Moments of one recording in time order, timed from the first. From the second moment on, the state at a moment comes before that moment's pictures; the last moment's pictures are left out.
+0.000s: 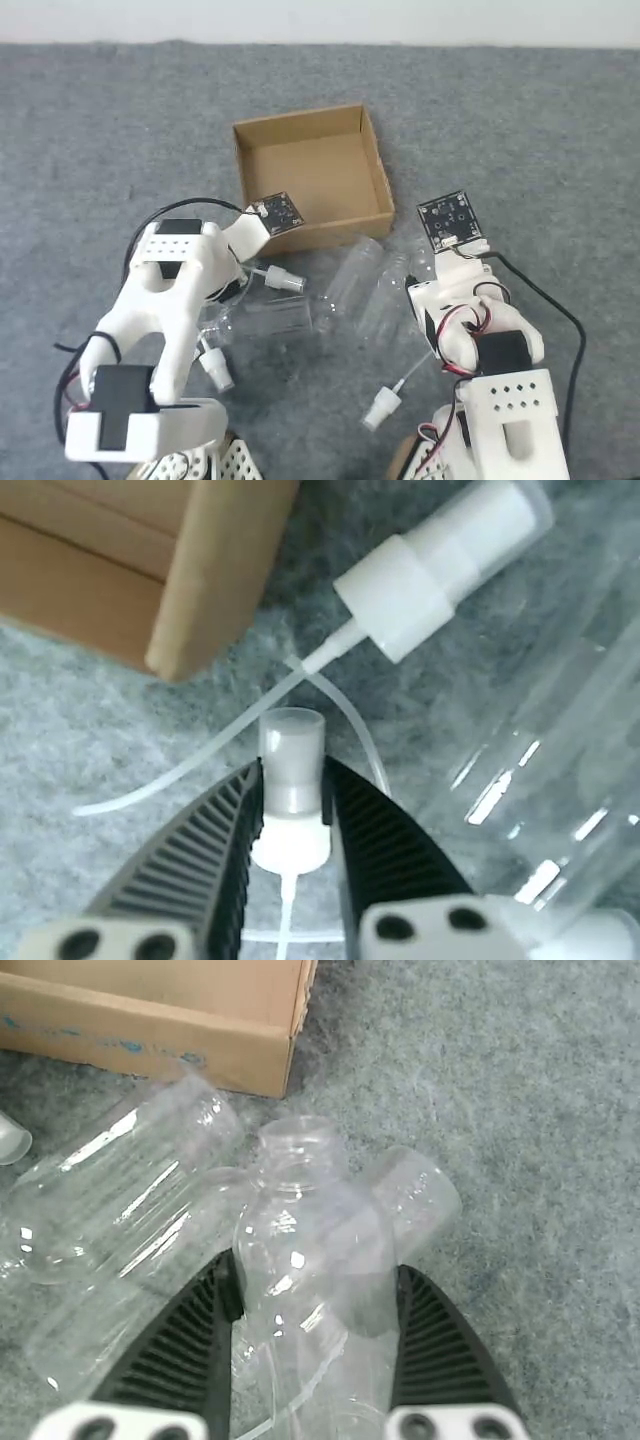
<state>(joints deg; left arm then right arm) -5.2 -6.1 45.5 59.1 -51.6 -11.3 -65.8 67.2 58.8 11.2</state>
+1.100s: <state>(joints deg) -7.2 -2.5 34.7 66.9 -48.7 -11.3 -65.8 67.2 58.8 11.2</state>
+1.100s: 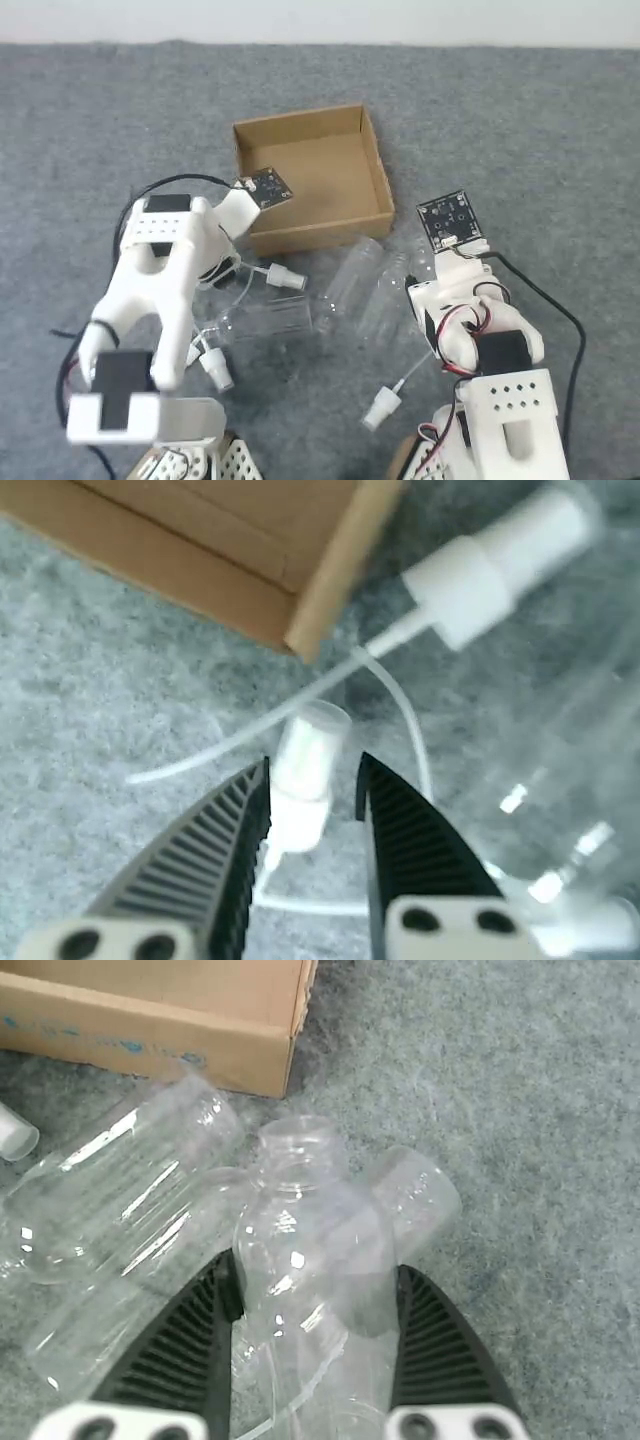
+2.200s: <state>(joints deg) -7.8 -5.2 24.7 79.4 -33.1 -11.0 -65.8 69.5 55.2 11.2</state>
